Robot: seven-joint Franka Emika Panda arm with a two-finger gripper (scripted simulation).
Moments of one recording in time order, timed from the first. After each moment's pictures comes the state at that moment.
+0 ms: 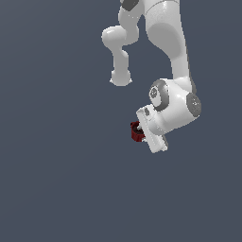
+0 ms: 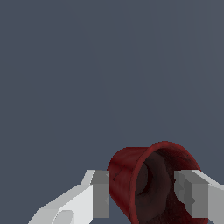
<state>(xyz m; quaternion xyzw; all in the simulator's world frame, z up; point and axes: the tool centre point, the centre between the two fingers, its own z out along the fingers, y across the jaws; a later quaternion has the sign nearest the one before) -0.018 0.099 0.105 0.81 -0.54 0.02 0.23</state>
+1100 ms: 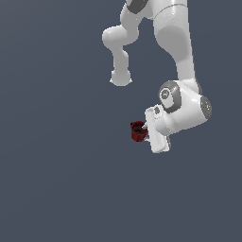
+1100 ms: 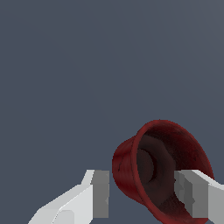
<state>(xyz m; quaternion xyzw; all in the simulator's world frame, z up) -0.021 0.118 0.103 0.74 -0.62 0.07 0.27</state>
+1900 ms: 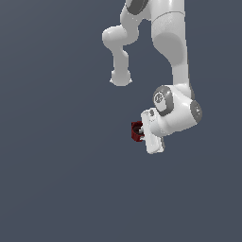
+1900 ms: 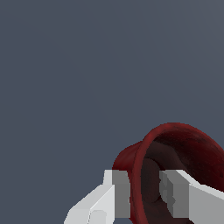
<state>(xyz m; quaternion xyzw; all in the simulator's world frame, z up) -0.028 0.104 0.079 0.73 -0.62 0.07 0.27</state>
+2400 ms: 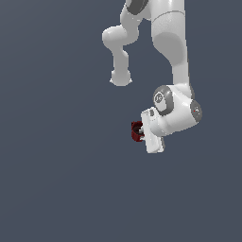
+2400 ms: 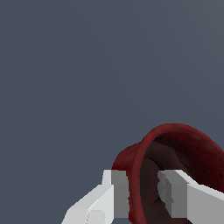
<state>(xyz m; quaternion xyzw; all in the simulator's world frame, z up) -0.029 0.104 0.079 0.73 -0.62 0.07 0.27</state>
